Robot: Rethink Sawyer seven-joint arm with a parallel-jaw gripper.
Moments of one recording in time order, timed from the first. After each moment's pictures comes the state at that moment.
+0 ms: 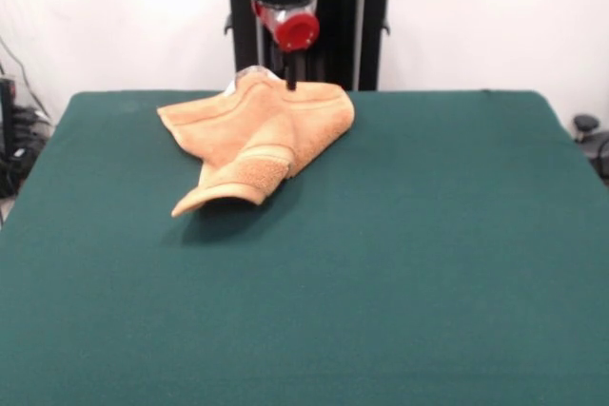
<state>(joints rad) -0.37 -0.71 -0.10 2.24 0.09 0.11 2.40</state>
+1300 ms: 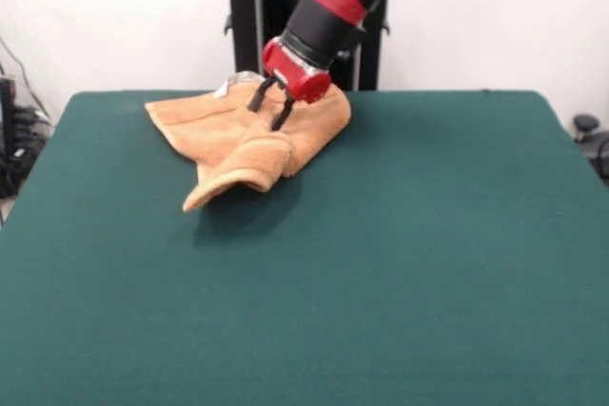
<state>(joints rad) 0.21 -0.22 -0.43 2.20 0.43 -0.56 2.40</state>
